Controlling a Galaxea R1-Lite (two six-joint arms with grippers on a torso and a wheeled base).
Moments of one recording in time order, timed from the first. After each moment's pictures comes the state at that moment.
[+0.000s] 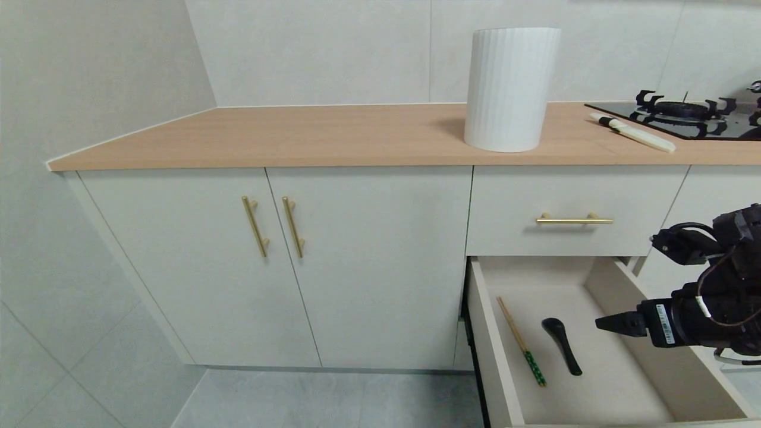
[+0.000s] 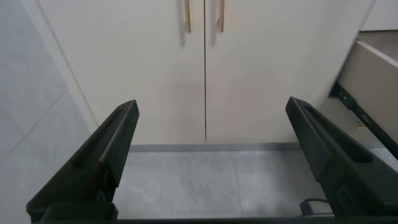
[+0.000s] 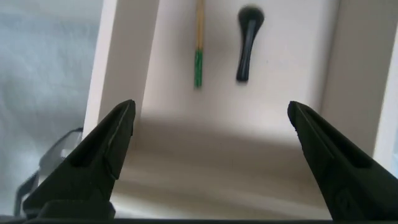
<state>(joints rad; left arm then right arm) 0.00 0.00 0.00 0.00 -0.03 0.01 0.17 1.47 -0.75 0.09 0.04 0.07</state>
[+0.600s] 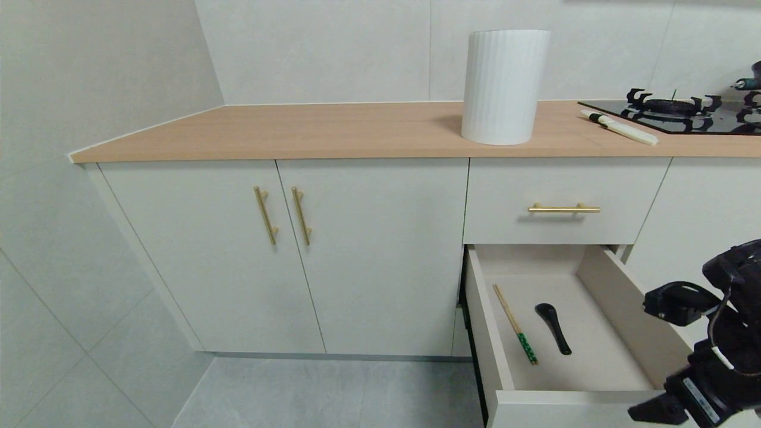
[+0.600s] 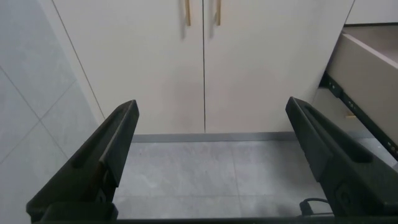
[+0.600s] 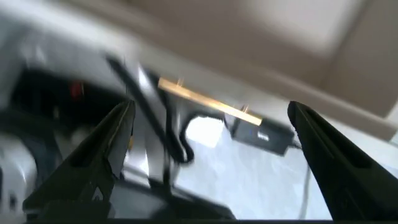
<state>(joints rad) 0.00 0.00 0.00 0.00 -0.03 0.01 0.20 1.46 -0.74 0.45 0.08 -0.19</state>
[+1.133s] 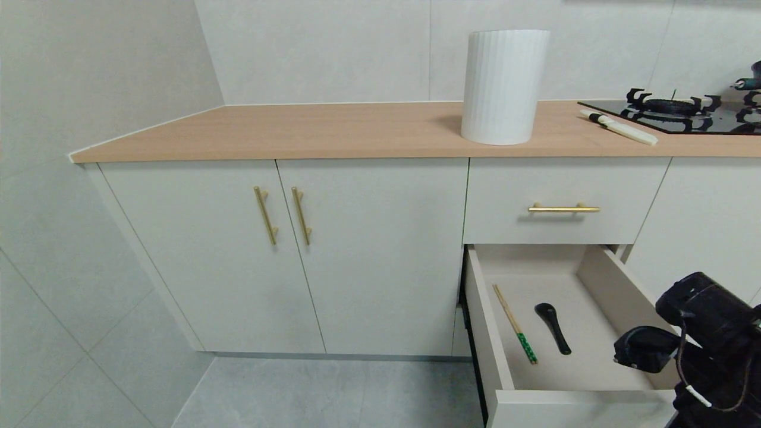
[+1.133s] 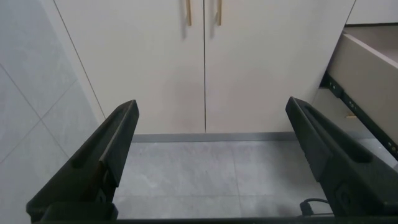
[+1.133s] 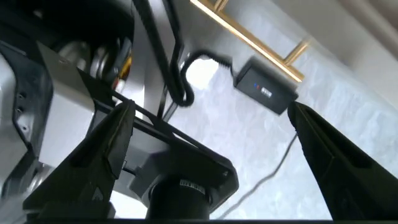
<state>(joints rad) 0.00 0.00 0.00 0.00 -0.03 0.01 0.30 1.57 -0.74 0.58 0.06 -0.25</state>
